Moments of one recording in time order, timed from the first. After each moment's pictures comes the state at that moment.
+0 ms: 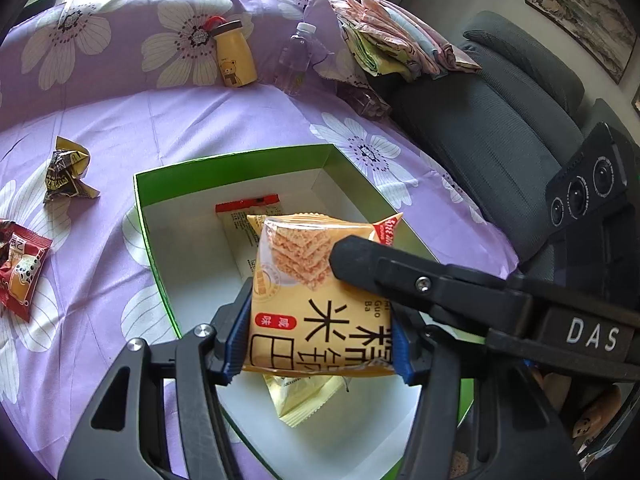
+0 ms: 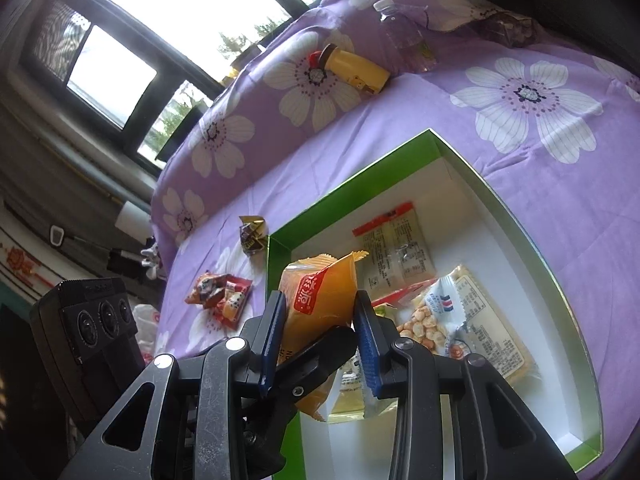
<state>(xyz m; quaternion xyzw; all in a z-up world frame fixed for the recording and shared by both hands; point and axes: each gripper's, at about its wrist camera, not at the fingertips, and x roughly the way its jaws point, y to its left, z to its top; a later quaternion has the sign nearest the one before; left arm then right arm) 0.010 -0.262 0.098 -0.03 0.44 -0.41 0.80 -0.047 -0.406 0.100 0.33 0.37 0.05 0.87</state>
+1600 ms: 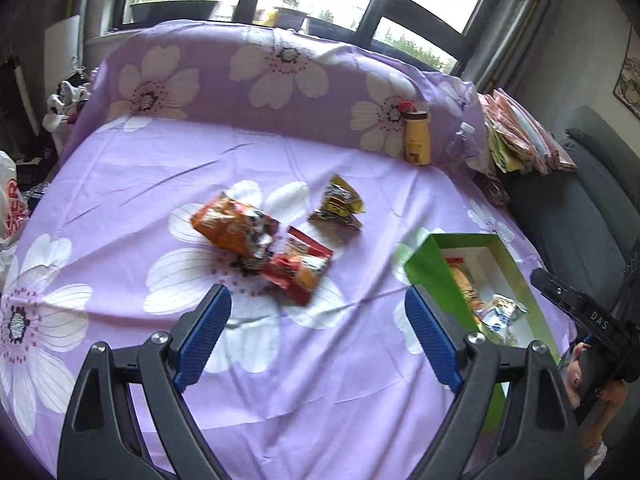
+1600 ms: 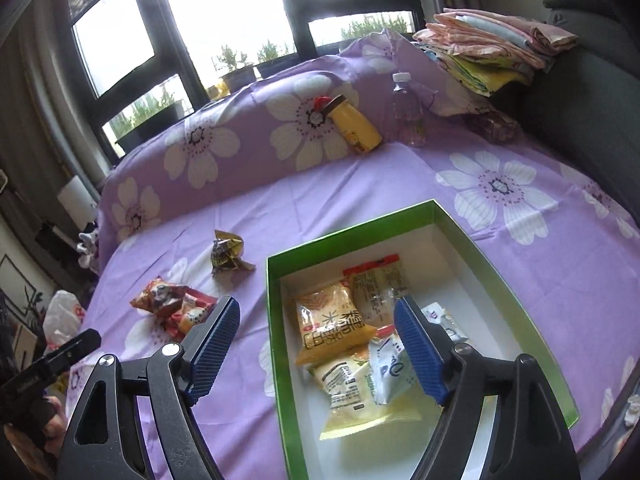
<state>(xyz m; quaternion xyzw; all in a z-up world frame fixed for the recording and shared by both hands) 0.032 -0.012 0.136 -0.09 0.39 -0.20 0.89 -0.045 -0.325 0.140 0.16 0.33 -0.07 0.93</state>
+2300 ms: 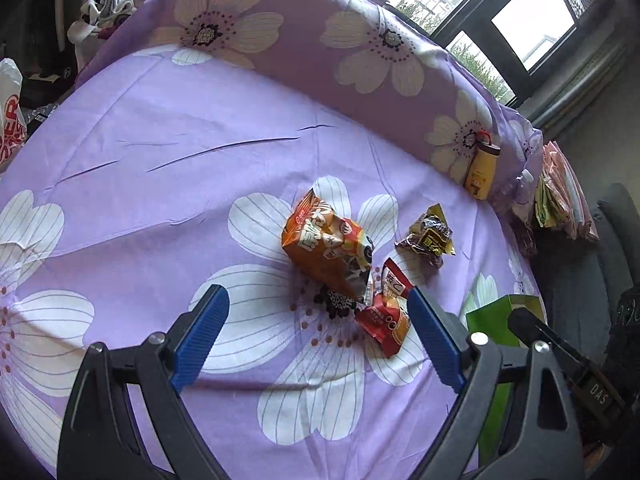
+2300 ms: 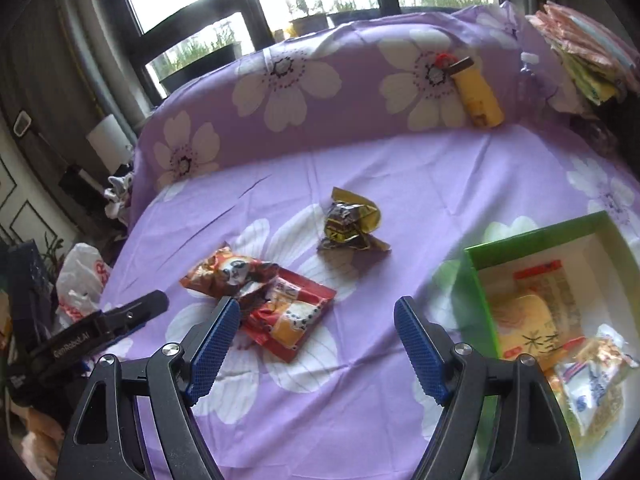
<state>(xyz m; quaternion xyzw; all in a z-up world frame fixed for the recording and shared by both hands) 0.128 0.051 0.070 -0.20 0.46 -0.16 0.85 0.070 -0.204 0.107 0.14 0.39 0.03 0.91</state>
